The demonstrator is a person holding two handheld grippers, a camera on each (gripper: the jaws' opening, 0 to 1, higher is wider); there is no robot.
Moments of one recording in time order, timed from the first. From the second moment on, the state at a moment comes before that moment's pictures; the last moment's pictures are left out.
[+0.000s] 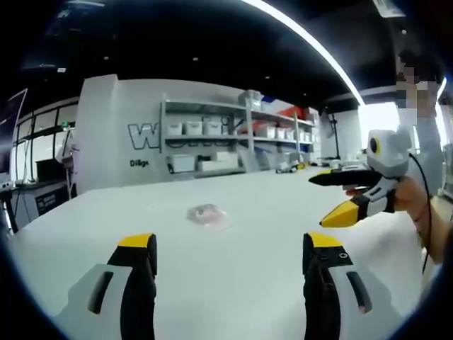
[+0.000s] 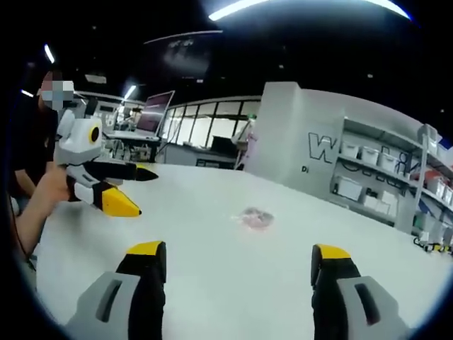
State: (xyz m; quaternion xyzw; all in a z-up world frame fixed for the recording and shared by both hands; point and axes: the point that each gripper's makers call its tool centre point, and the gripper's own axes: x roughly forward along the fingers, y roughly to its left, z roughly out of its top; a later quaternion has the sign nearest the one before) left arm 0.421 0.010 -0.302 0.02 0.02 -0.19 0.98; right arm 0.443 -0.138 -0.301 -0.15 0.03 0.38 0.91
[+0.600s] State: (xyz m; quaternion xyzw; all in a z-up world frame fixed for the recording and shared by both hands) left arm 0.421 0.003 -0.306 0.03 0.04 -0.21 0.98; right arm 0.449 -0.133 -0.301 -0.19 0.04 0.38 0.90
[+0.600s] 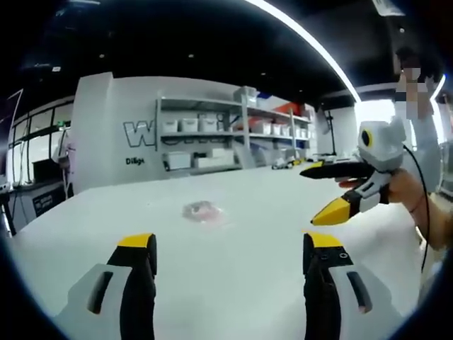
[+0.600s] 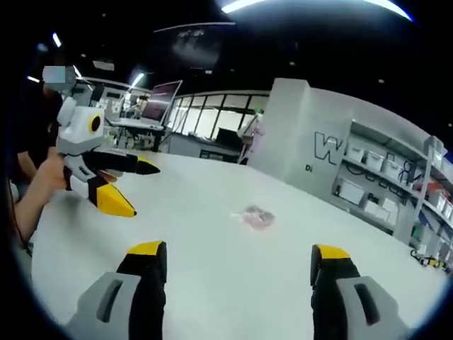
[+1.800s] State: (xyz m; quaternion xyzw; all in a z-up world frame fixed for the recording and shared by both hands) left arm 0.426 -0.003 -0.300 0.05 0.04 -0.22 0.97; right arm 0.457 -0.113 -0.299 -0.23 0.05 0.42 0.88
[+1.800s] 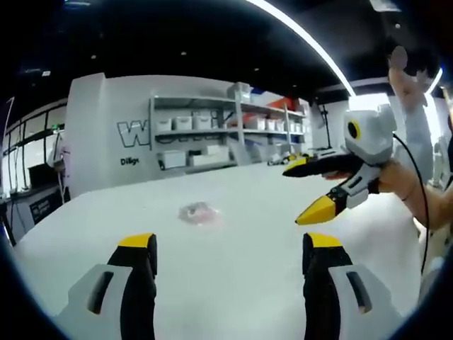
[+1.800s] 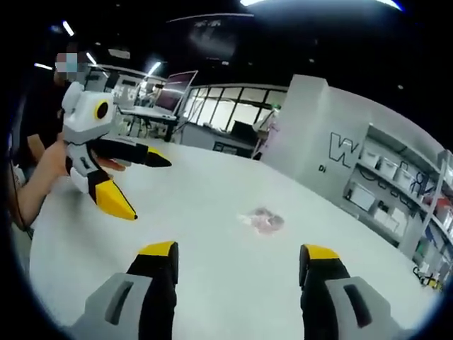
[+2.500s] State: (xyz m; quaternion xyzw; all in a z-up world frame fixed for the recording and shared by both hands) left arm 0.438 -0.021 -0.304 0.07 0.06 -0.24 0.97; right arm 0.474 -0.103 -0.304 -0.26 0.05 0.44 0.86
